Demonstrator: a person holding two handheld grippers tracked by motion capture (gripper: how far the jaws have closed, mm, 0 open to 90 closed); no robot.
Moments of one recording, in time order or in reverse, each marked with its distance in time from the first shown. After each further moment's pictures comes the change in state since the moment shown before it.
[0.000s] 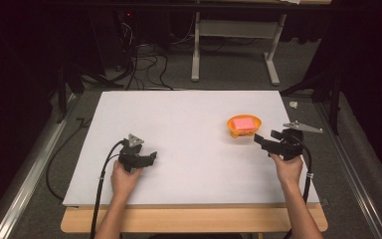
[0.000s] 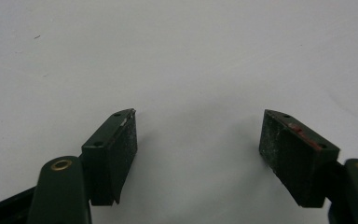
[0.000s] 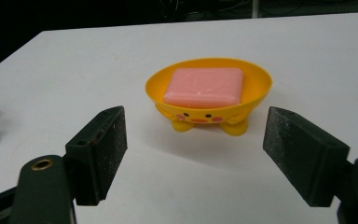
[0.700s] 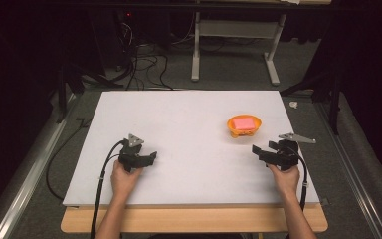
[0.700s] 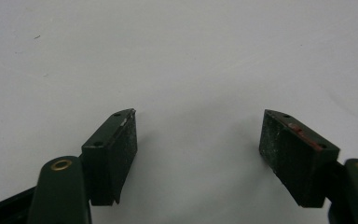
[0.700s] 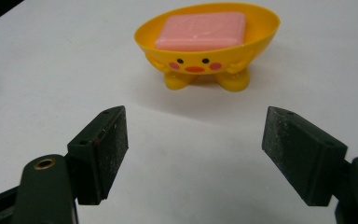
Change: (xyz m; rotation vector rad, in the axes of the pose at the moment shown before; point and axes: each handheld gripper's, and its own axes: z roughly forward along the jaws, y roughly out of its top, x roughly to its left) left arm 0.000 0.000 0.000 0.000 0.000 0.000; right arm -0.004 -0.034 0.010 0.060 -0.018 -0.007
